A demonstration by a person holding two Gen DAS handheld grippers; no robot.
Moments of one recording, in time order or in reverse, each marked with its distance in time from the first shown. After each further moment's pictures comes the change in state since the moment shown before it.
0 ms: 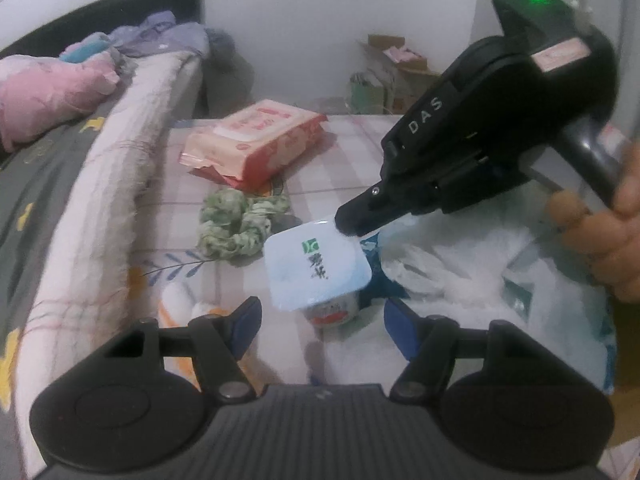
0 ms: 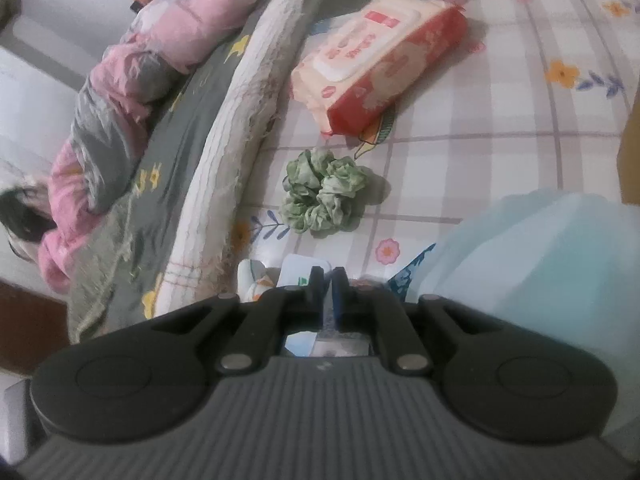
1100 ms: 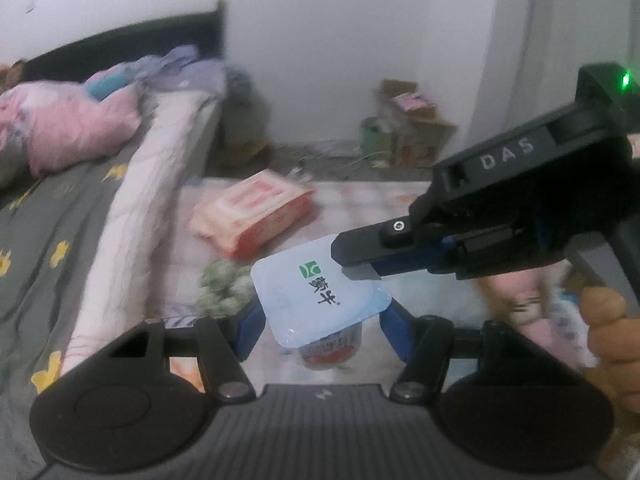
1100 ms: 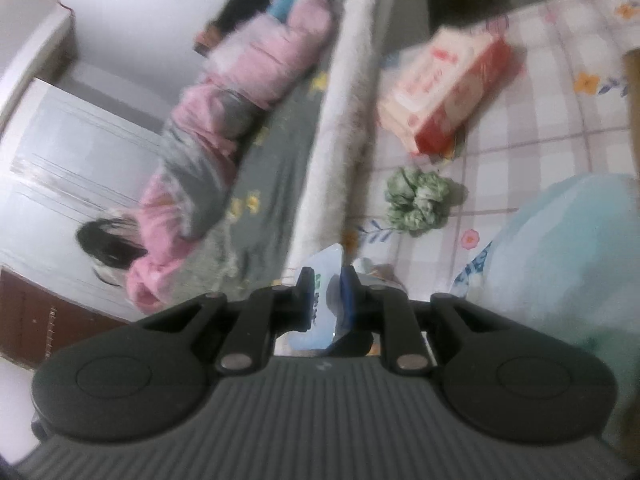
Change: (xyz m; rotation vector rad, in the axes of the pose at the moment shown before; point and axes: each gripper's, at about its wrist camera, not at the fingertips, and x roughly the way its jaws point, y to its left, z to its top) left arm -0.098 -0.062 0.048 -0.061 -0.116 0.031; right arm -0.113 0.028 -0.033 0.033 -0.123 0.258
